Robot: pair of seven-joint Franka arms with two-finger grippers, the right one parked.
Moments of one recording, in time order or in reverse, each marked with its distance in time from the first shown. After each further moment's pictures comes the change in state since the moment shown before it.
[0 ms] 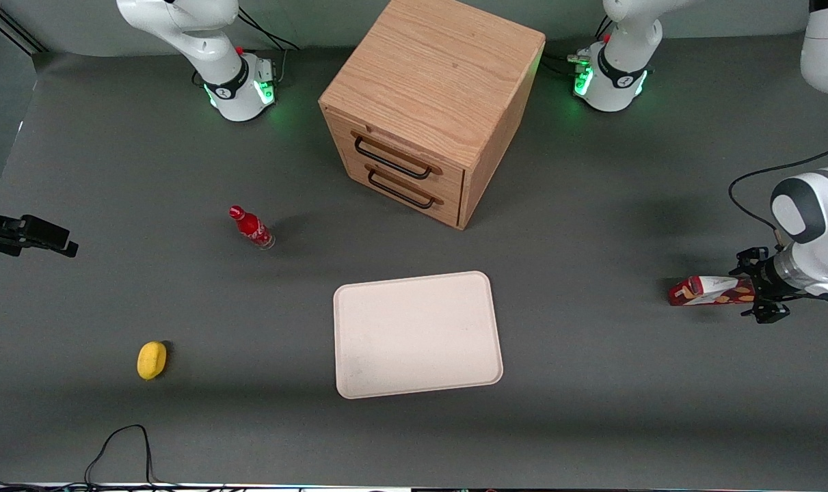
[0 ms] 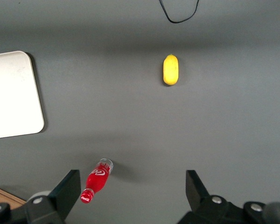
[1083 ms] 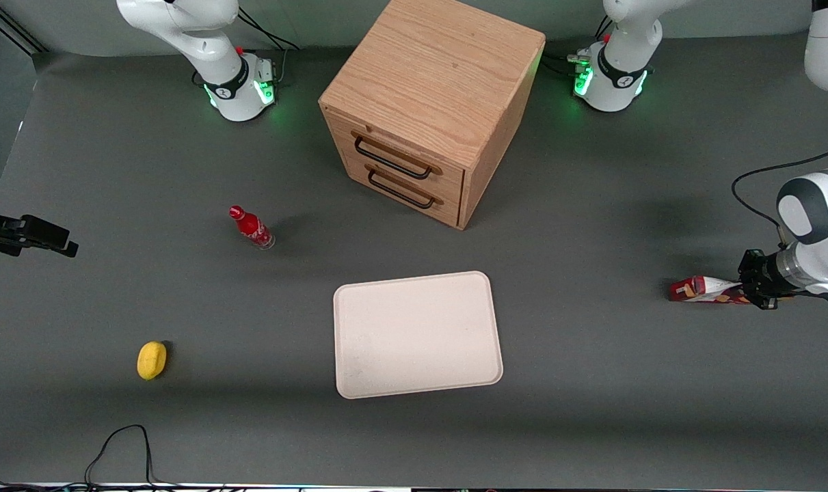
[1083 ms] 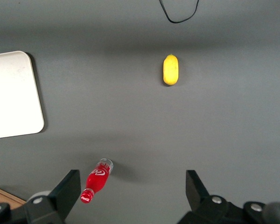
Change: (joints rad) arm 0.006 0.000 0.001 0.035 0.003 -0.105 0.007
